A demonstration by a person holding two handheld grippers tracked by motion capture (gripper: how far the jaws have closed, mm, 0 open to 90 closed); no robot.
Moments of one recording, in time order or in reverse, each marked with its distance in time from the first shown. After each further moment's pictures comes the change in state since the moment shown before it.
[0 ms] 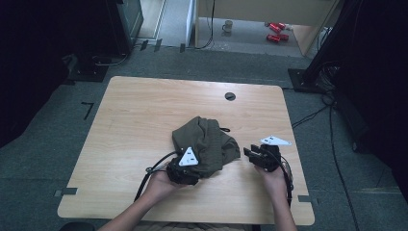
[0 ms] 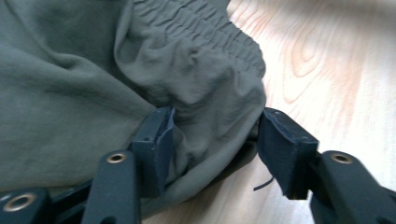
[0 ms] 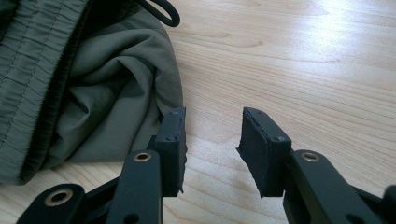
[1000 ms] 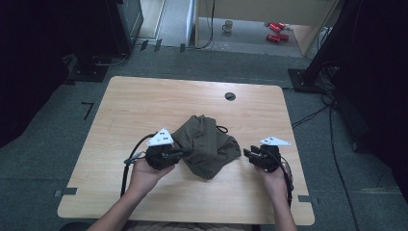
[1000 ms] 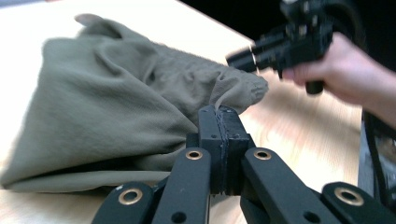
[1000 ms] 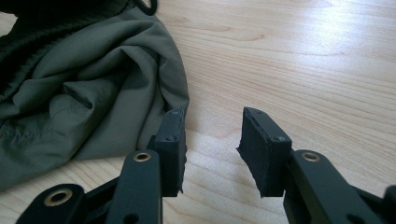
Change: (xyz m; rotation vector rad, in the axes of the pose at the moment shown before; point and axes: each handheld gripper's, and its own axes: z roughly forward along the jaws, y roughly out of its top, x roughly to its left) left arm 0.033 0.029 -0.094 -0.244 -0.045 -0.231; right arm -0.001 -0.002 0.001 0.013 0.007 0.008
